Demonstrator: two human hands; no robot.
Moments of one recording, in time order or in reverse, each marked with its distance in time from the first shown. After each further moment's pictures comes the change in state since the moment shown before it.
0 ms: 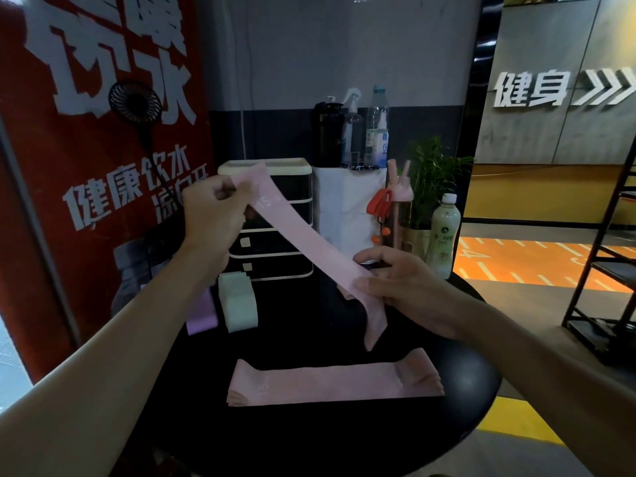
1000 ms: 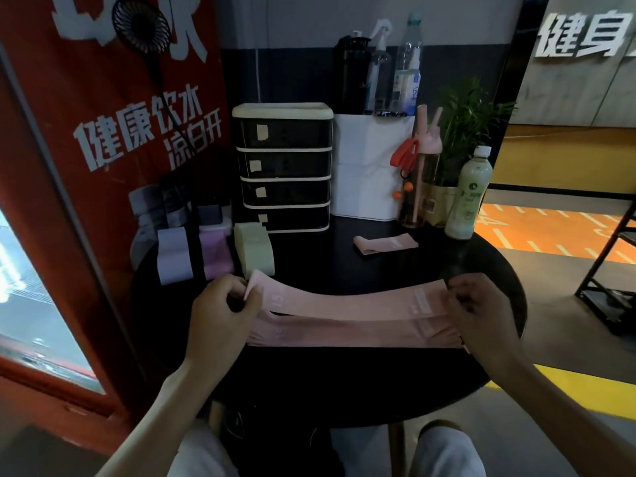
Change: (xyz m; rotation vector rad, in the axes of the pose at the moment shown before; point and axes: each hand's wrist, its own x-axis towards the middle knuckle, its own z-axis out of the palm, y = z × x) left_hand -0.141 -0.131 -0.067 0.428 -0.106 0.032; right_hand -0.059 0.116 -0.017 -0.425 0.719 -0.082
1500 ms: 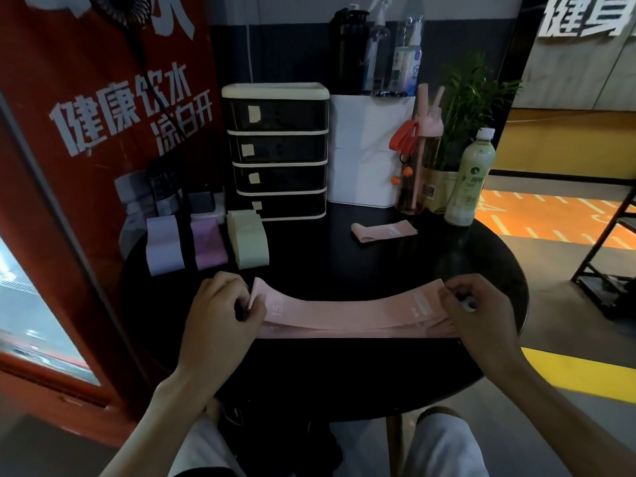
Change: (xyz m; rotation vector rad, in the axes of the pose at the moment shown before) left_hand -0.009 -0.010 0.004 0.255 -0.092 0.200; right_hand -0.009 0.014 0.004 -0.088 0.011 -0.066
